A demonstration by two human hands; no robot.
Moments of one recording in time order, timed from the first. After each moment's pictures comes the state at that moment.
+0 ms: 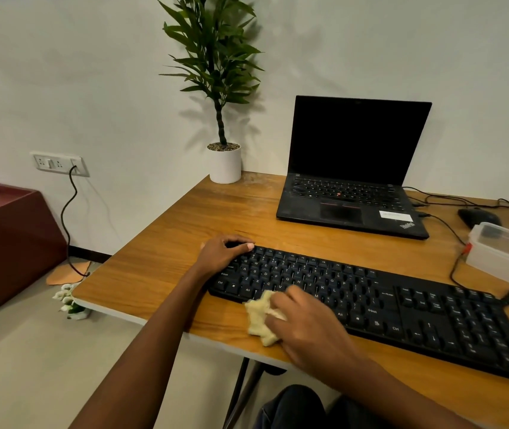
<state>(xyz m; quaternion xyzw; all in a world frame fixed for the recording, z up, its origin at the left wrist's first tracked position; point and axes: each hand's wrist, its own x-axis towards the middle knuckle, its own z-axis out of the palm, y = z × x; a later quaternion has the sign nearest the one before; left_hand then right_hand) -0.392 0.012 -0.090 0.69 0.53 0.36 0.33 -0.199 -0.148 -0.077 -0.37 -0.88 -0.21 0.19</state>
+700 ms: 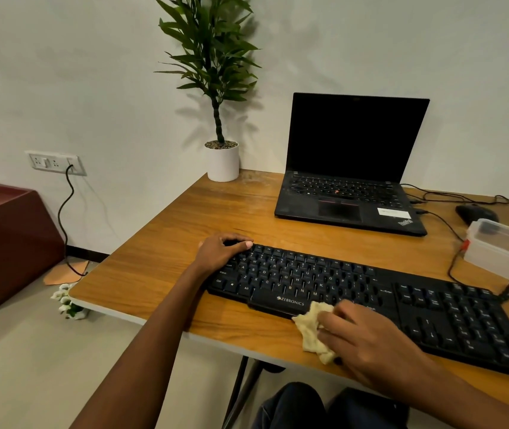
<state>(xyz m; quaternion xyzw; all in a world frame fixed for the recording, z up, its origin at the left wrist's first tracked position) -0.391 0.008 -0.084 0.68 0.54 0.34 0.35 -0.135 -0.170 -0.064 -0.33 -0.90 -0.23 0.14</state>
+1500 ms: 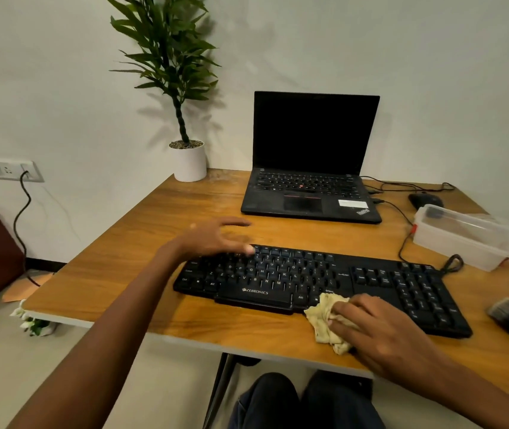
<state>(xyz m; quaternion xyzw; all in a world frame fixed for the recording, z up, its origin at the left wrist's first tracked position) -0.345 -0.025 -0.009 0.83 0.43 0.13 0.32 -0.063 -0.193 -0.076 -0.36 -0.88 -0.27 0.16</state>
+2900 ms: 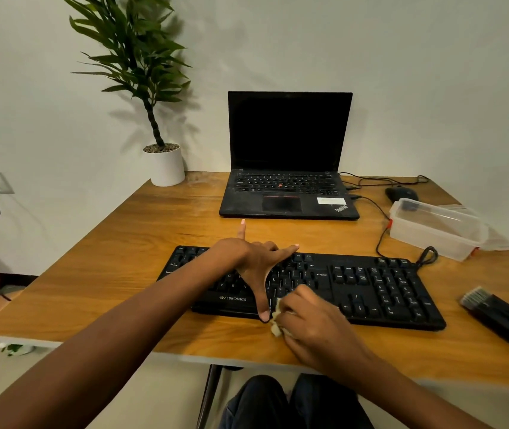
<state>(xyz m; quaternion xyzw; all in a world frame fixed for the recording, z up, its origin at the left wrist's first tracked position) -0.239 -0.046 -0.001 0.89 0.37 -0.25 0.05 -0.117 -0.180 -0.076 -0.43 -0.86 -0.16 0.23</state>
